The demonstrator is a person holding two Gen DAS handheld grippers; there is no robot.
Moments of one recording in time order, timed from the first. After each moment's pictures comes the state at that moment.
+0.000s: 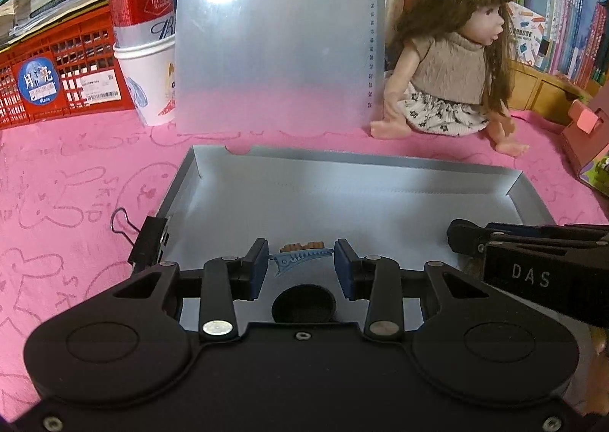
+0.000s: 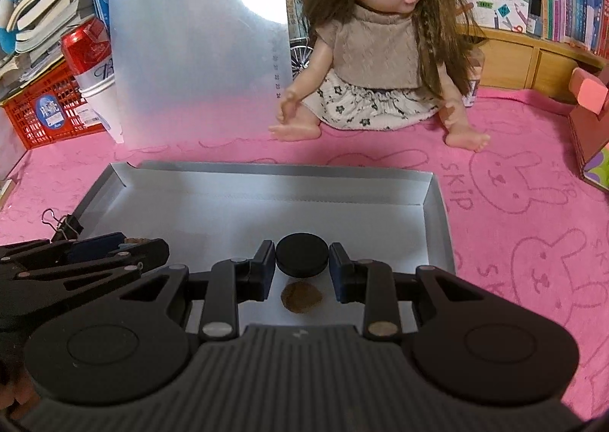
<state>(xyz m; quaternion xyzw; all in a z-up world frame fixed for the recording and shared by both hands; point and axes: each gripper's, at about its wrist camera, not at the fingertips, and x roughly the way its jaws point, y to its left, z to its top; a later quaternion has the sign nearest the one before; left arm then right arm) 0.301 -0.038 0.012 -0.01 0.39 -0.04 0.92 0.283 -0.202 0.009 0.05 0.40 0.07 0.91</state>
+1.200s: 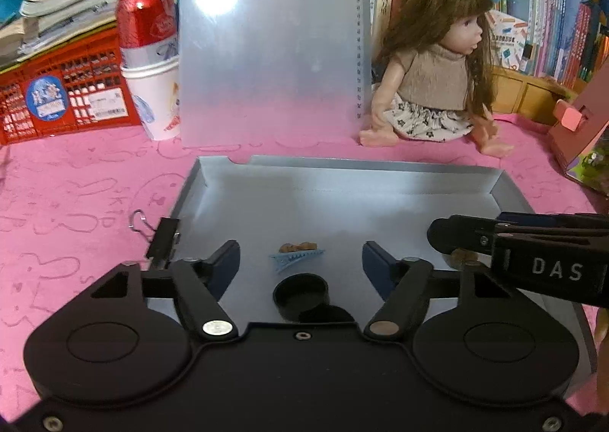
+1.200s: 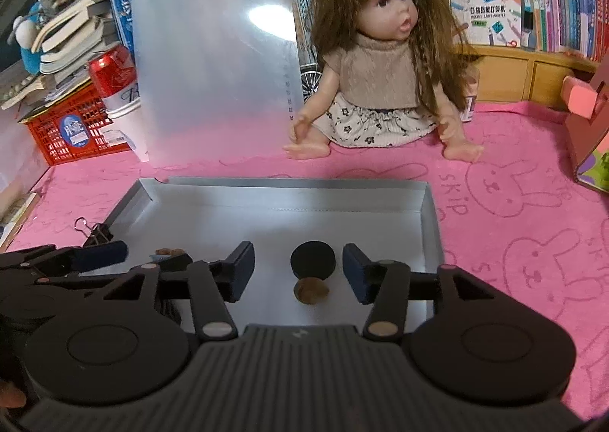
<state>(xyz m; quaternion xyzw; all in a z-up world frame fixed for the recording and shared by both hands) 0.274 -0.038 0.029 0.00 0.36 -0.05 0.93 0.255 -0.210 0.028 0.07 0.36 0.09 0.93</state>
